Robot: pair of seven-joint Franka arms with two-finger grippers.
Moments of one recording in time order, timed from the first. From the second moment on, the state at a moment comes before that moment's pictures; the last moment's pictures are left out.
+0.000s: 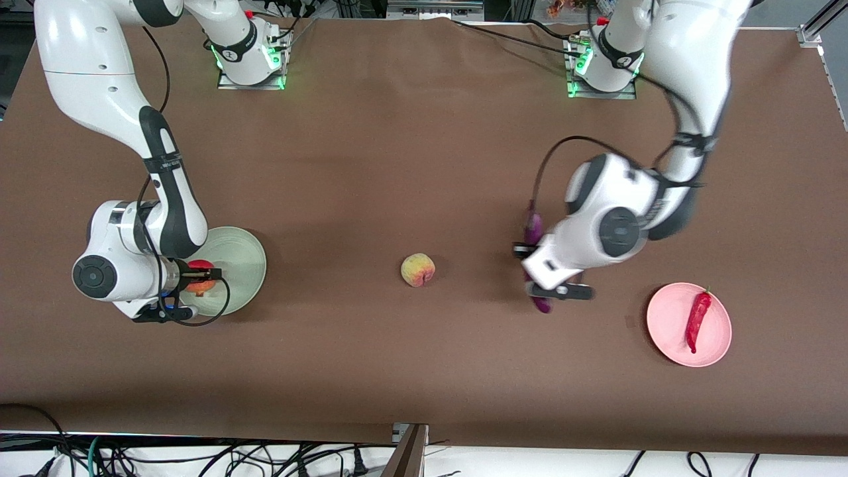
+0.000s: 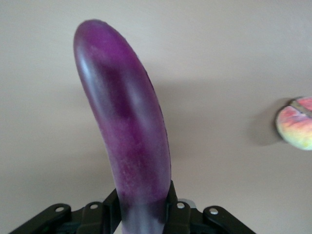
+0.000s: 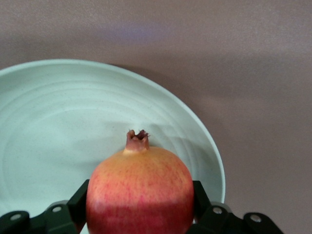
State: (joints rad) left arm -0.15 0.57 -0.18 -1.51 -0.10 1.94 -0.21; right arm 0.10 0.75 -0.12 -1.53 0.02 2.06 -0.08
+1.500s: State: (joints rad) left arm 0.19 0.79 -0.17 -1.45 0.43 2.02 0.38; right arm 0.57 0.76 -0.02 -1.36 0.02 2.34 0.59
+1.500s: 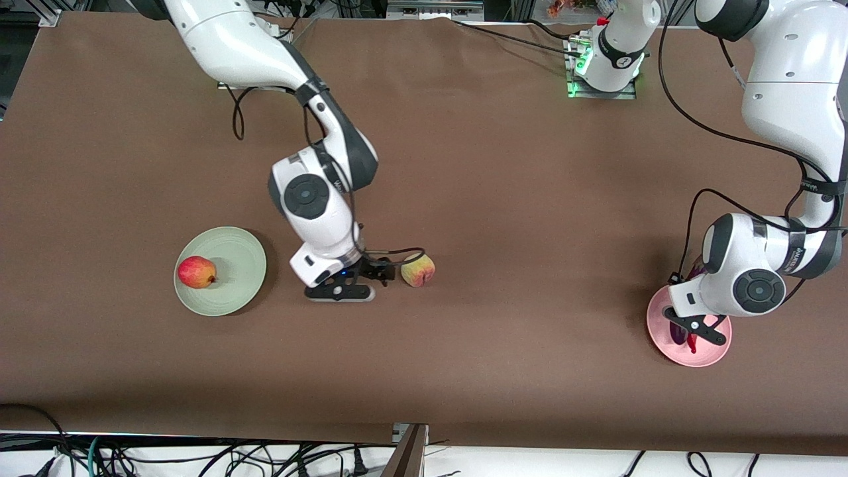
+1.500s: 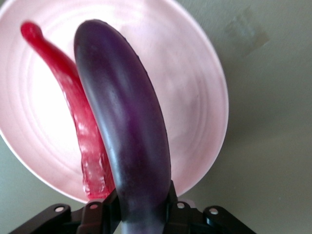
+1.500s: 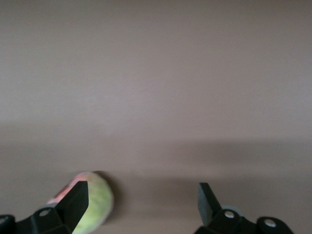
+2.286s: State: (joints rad) left arm 0.21 0.75 -0.17 -1.33 0.11 2.02 0.38; right arm 0.69 0.86 -0.03 -1.36 -0.01 2.55 0.78
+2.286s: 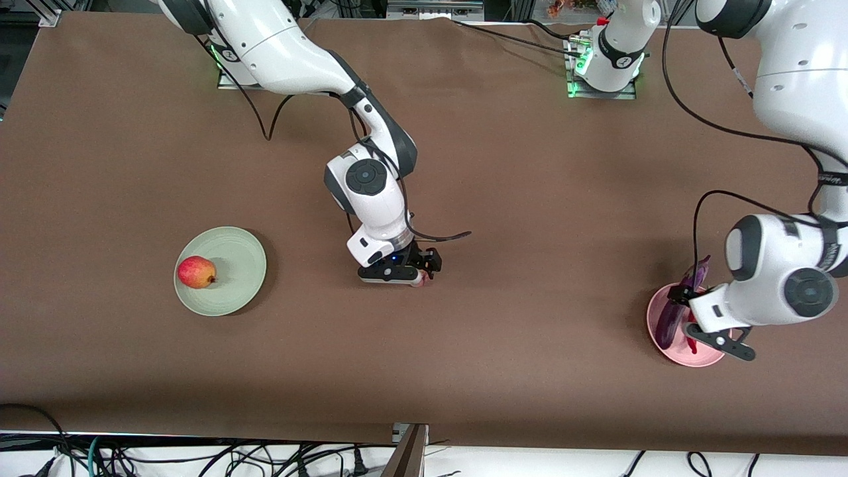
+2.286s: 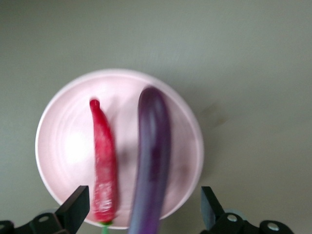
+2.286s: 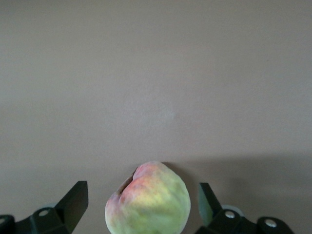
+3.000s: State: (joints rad) left arm 0.20 0.38 -0.21 -1.30 0.02 1.56 0.01; right arm 0.71 0.92 -0.04 -1.36 -0.02 2.62 0.79
